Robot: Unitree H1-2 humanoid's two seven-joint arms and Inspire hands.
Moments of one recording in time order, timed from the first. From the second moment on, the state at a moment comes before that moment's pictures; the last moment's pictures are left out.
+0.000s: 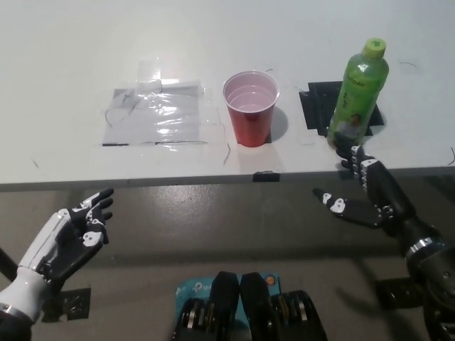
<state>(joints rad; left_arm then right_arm) -0.07 0.36 0.07 -0.32 -0.23 0.36 -0.21 -0.31 -0.19 0.07 -0.11 -0.02 0.30 0.17</state>
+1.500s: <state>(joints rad) -0.02 0.35 0.05 -0.34 -0.23 0.37 -0.22 -0.64 -0.22 -0.01 0.28 -0.18 0.34 -0.03</state>
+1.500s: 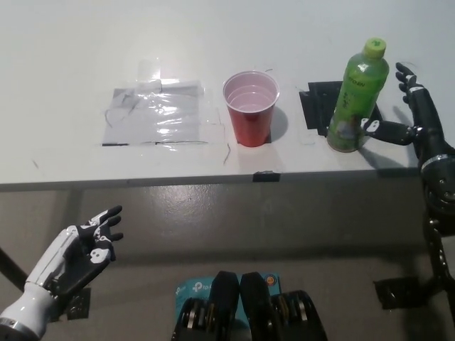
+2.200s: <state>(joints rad) -0.02 0.35 0.03 -0.34 -0.21 0.37 -0.23 -0.76 -0.14 0.06 0.47 -0.23 0.35 -0.08</state>
